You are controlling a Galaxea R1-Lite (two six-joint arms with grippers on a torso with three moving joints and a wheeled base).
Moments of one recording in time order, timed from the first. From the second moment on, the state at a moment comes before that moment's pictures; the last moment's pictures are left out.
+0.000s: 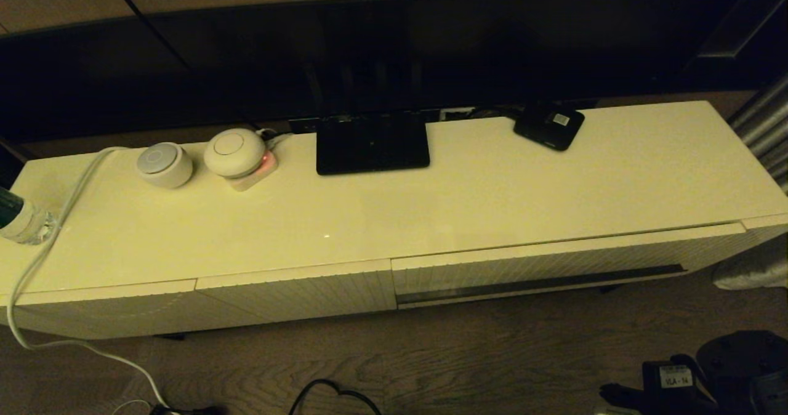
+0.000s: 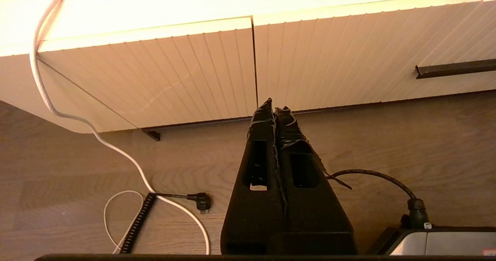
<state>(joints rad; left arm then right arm) 0.00 0.00 0.00 0.00 0.00 0.02 0.61 1.40 -0.25 -0.42 -0.27 -1.05</state>
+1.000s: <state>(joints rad) 0.00 0.00 0.00 0.00 0.00 0.02 0.63 1.44 -0.26 -0.38 -0.11 -1.09</state>
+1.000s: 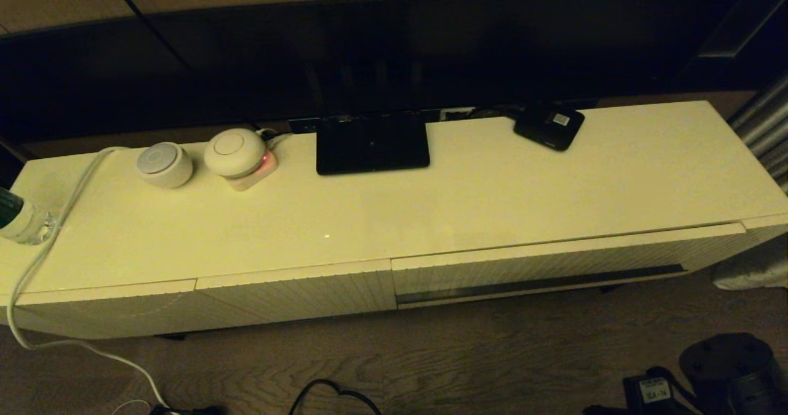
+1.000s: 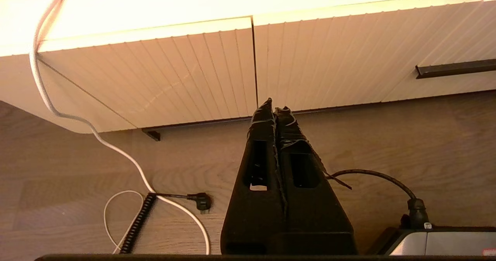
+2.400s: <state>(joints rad) 0.00 0.00 0.00 0.00 0.00 0.02 0.49 1.58 -0.29 -0.41 -0.07 -1.14</state>
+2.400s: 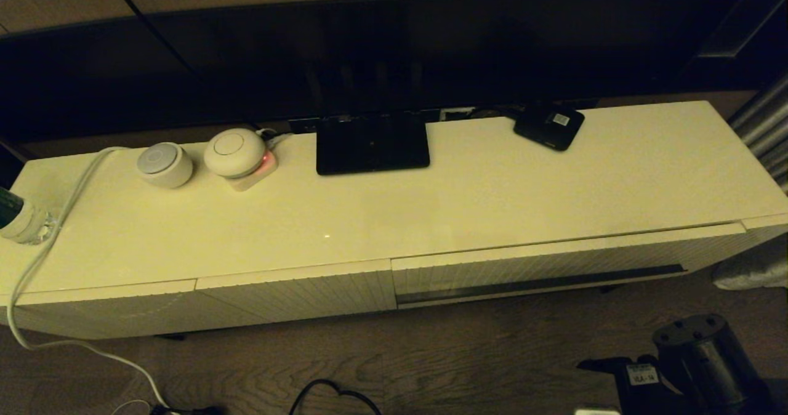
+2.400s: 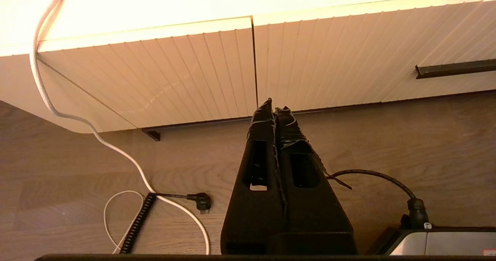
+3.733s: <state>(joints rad) 0.00 0.00 0.00 0.00 0.00 0.02 0.32 1.87 -0.46 -0.53 0.02 -1.32</state>
